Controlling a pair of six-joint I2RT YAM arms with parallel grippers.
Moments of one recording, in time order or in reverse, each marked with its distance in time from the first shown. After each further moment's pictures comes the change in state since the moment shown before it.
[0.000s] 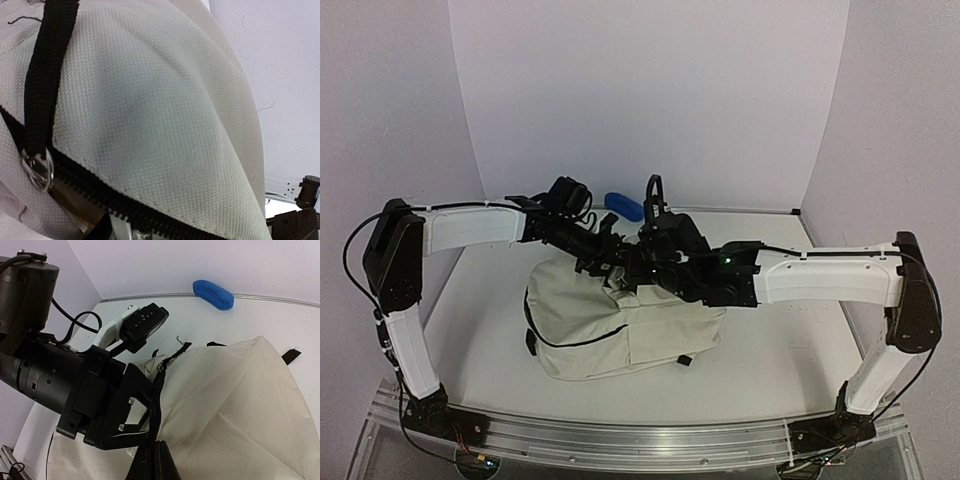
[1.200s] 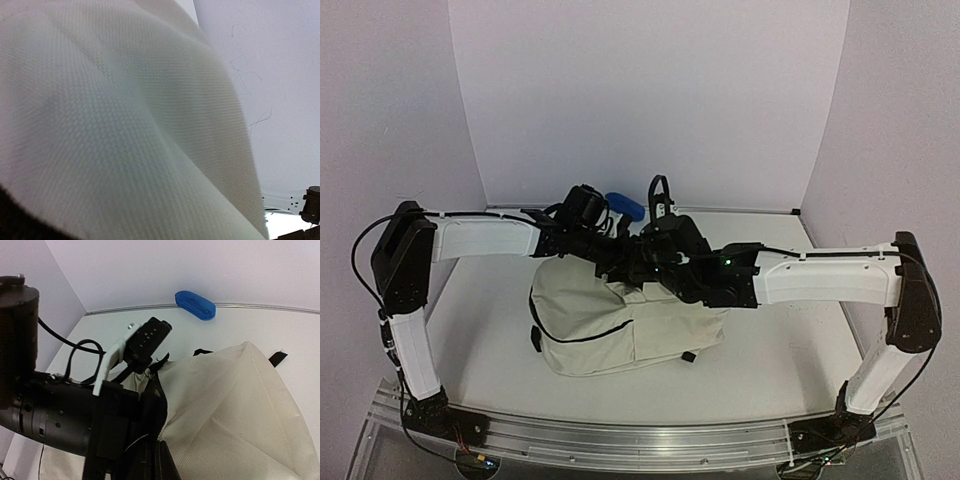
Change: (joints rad) left arm -0.099 0.030 -0.035 0.221 -0.121 -0.110; right arm -0.006 0.000 -0.019 0.026 0.085 -0.007
